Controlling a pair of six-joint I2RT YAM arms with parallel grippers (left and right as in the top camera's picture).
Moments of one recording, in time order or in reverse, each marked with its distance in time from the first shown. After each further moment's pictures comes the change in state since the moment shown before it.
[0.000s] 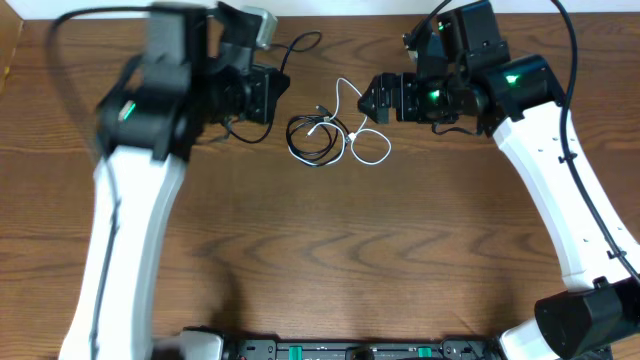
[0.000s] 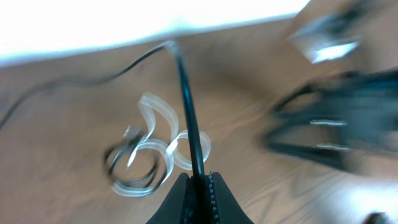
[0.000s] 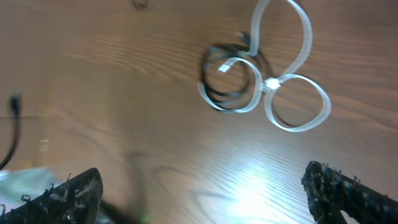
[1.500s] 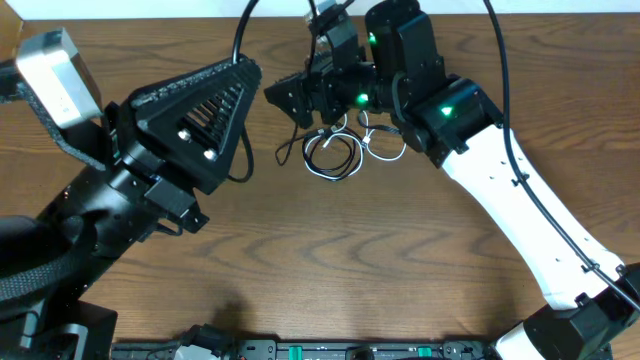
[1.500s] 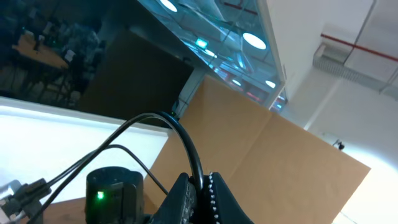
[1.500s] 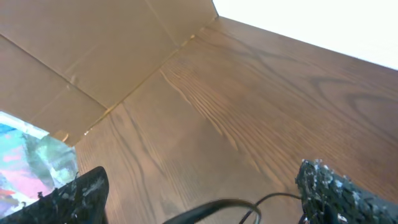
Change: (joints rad) left arm -0.116 -0.429 0.002 0.611 0.037 -0.771; right arm 0.258 0.003 0.000 0.513 -0.045 -0.096
